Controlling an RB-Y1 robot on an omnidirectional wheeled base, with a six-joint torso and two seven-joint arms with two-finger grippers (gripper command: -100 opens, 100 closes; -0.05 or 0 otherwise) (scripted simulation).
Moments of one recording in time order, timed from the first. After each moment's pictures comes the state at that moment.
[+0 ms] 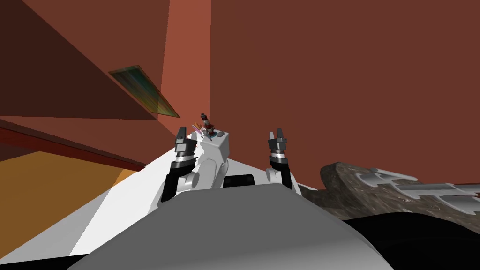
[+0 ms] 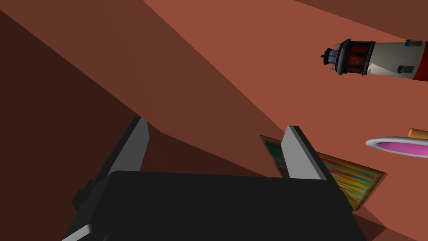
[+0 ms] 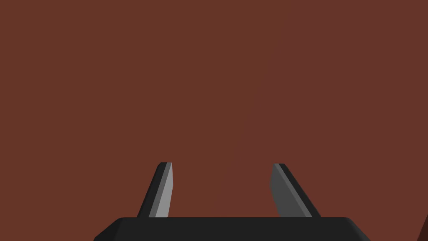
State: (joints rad) left arm 0.49 0.13 0.02 -2.31 0.02 -0.37 -0.09; right arm 0.53 0.03 0.05 -2.25 0.08 -0.48 -0.16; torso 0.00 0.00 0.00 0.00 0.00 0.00
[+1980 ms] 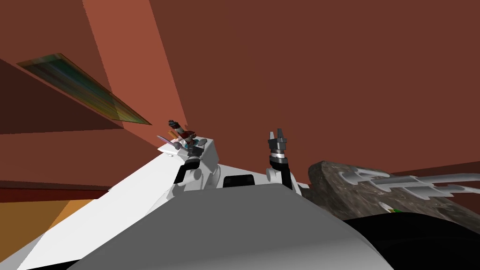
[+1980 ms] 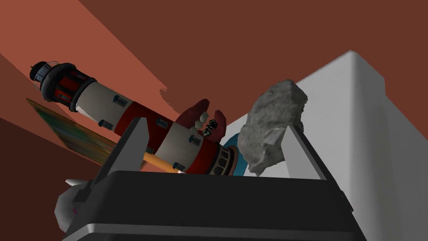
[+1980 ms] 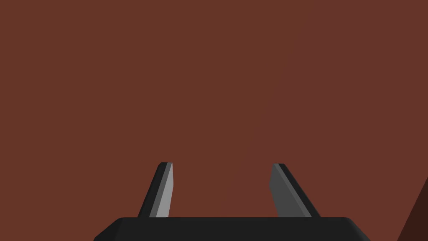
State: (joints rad) left arm 0.34 0.14 0.14 -1.86 0.40 -0.14 0.27; right arm 0.53 0.03 0.05 -2.25 0.08 -0.48 -0.16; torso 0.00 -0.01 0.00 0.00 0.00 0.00
